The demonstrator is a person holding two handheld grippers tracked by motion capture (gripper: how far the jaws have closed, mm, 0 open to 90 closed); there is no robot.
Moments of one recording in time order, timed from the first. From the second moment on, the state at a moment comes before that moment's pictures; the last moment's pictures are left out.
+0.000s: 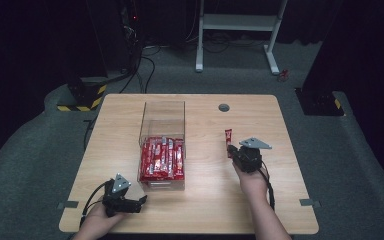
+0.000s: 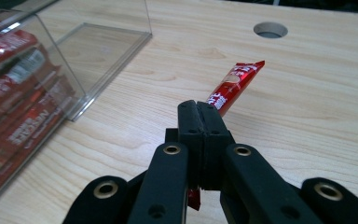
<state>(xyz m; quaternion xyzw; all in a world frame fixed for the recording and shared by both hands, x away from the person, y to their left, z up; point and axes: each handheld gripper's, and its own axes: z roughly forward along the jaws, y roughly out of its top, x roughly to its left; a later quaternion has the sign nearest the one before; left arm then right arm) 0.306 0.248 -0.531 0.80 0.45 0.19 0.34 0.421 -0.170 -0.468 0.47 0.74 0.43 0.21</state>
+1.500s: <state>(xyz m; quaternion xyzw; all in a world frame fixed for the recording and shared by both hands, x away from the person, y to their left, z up) 0.306 0.248 -0.531 0.80 0.45 0.19 0.34 0.448 -0.175 -0.506 0.51 0.75 0.37 0.20</state>
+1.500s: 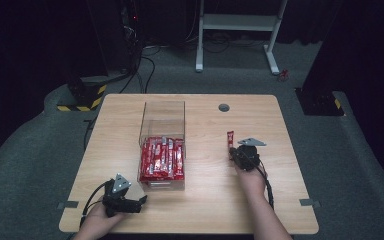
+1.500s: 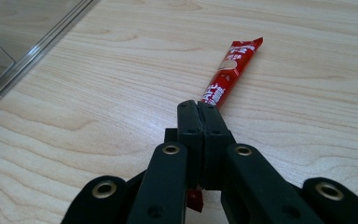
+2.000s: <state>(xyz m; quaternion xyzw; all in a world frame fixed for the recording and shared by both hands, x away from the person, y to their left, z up) 0.306 0.248 -0.531 0.80 0.45 0.19 0.34 0.445 -0.174 -0.501 0.50 0.75 0.38 0.21</state>
